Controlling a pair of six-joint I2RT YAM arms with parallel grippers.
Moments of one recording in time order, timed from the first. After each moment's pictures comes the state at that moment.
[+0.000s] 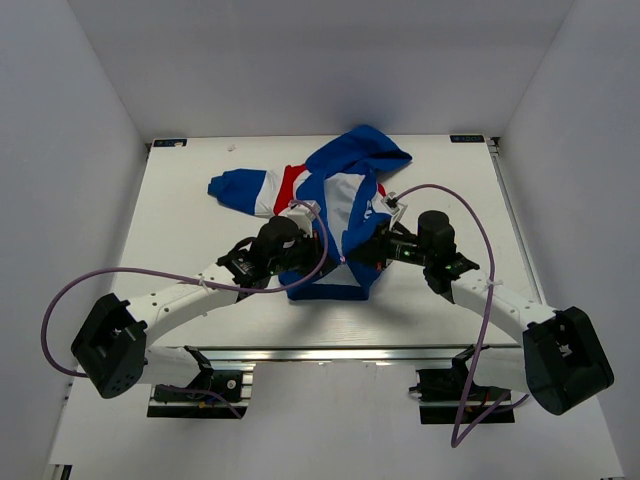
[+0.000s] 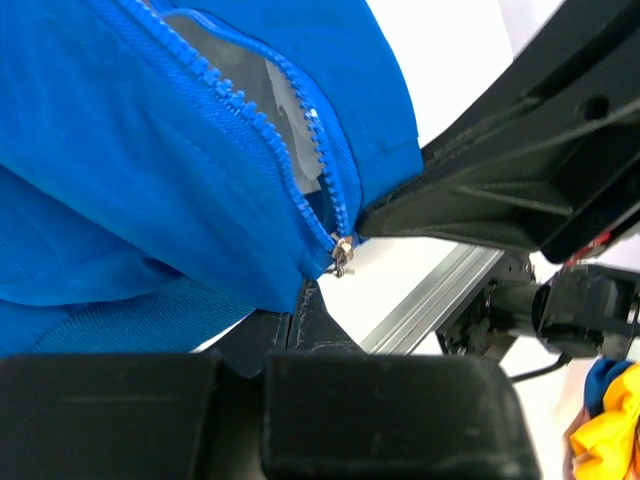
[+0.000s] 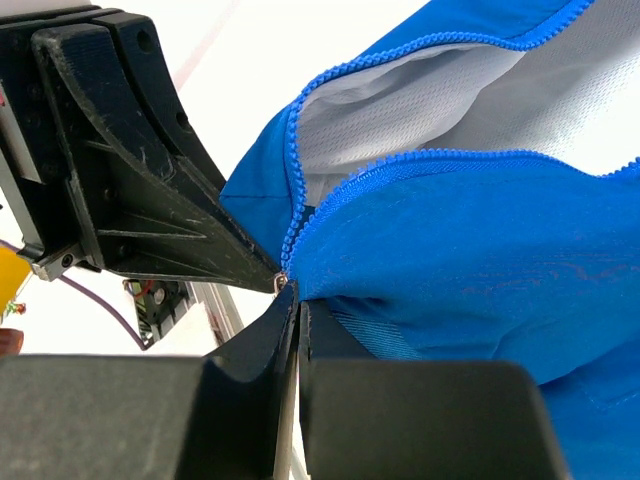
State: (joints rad) left arm -0.80 1.30 0.82 -0.02 0.15 -0.64; right arm 0.49 1.21 0.59 0.35 -0.70 0.46
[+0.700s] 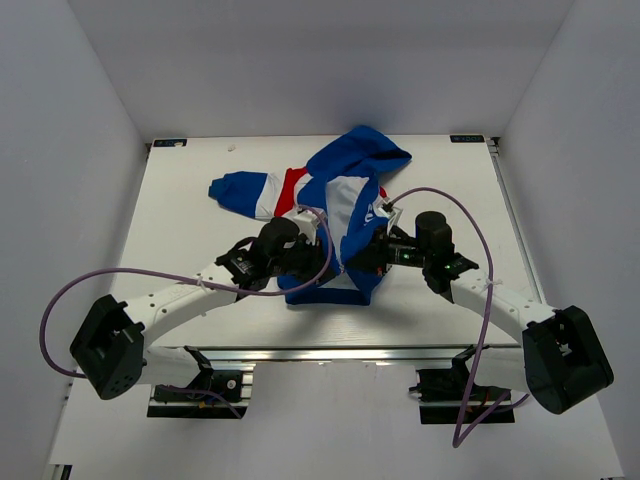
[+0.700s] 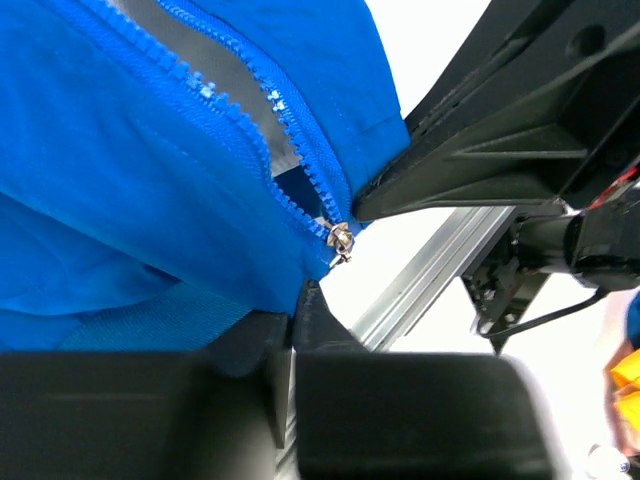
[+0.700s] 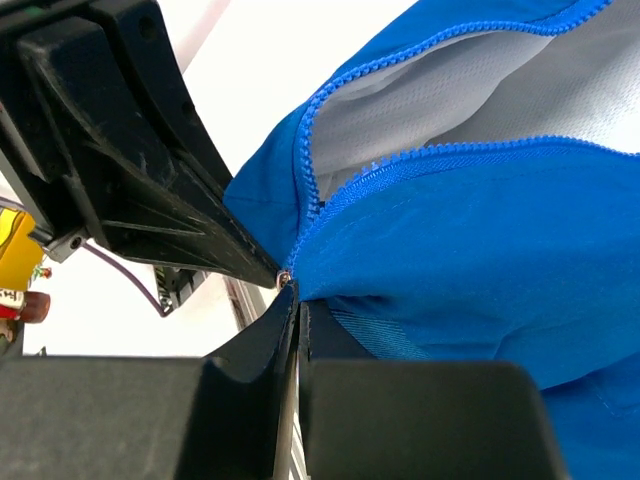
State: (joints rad) left arm -0.80 1.29 0.83 -0.11 0.24 -0.50; right arm 0.49 1.22 0.59 0.29 -0.77 0.45
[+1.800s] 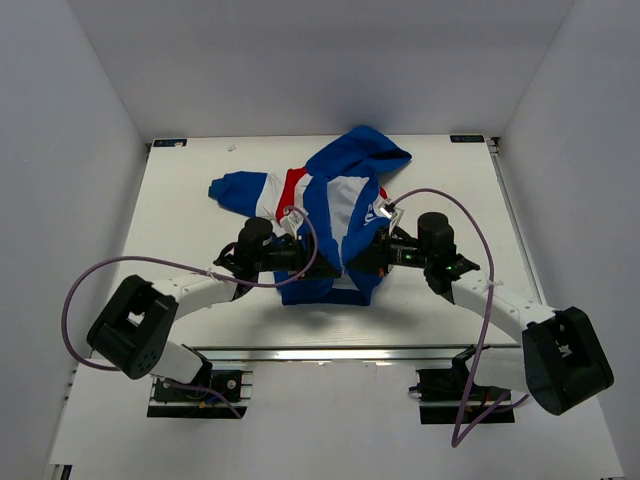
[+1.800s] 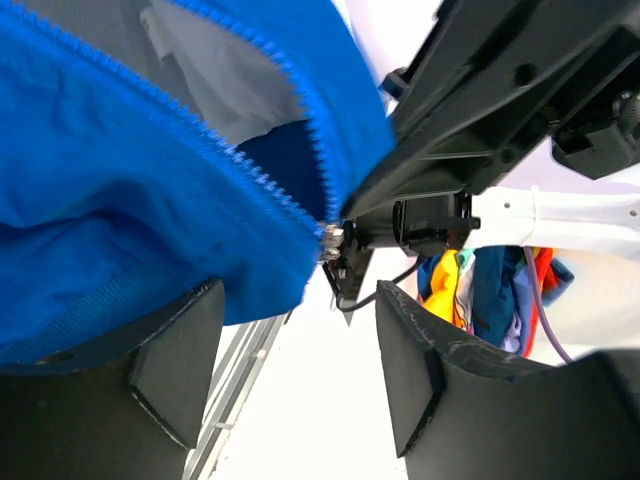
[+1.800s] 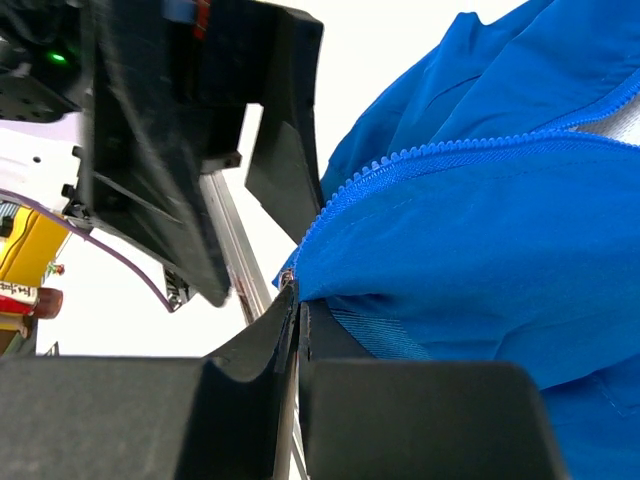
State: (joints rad) left arm -0.58 1.41 0.62 0.44 0.76 -0.84; right arm 0.48 1.22 0.58 0.30 -0.80 0.46
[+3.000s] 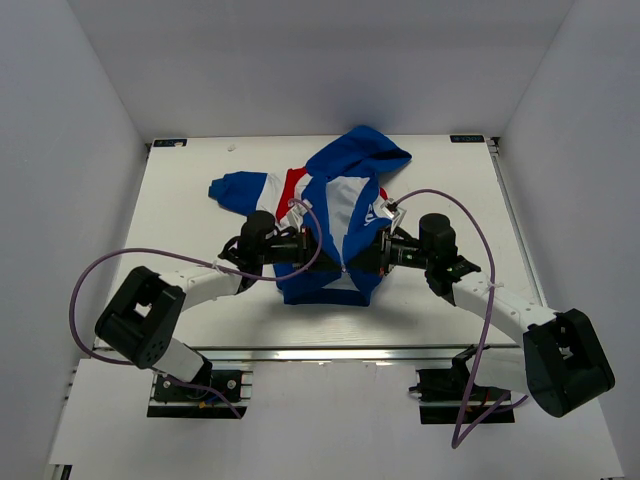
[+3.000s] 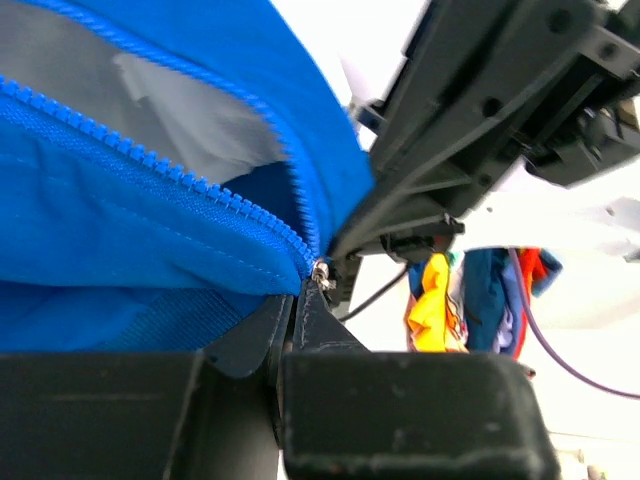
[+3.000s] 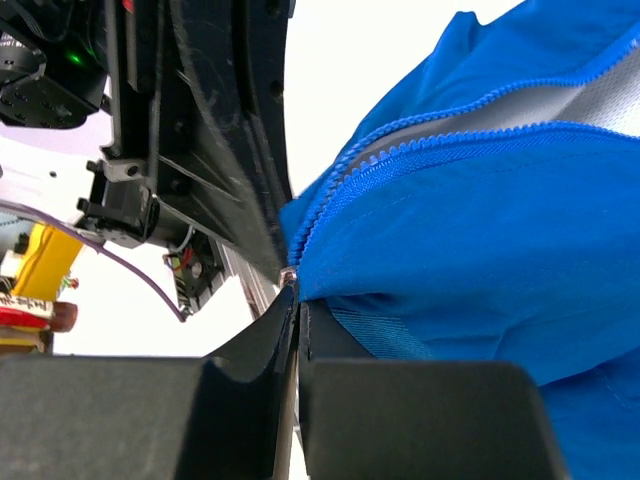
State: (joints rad) left arm -0.58 1.49 0.67 0.54 0.82 -0.86; right arm 0.48 1.20 0.56 0.33 -0.79 0.52
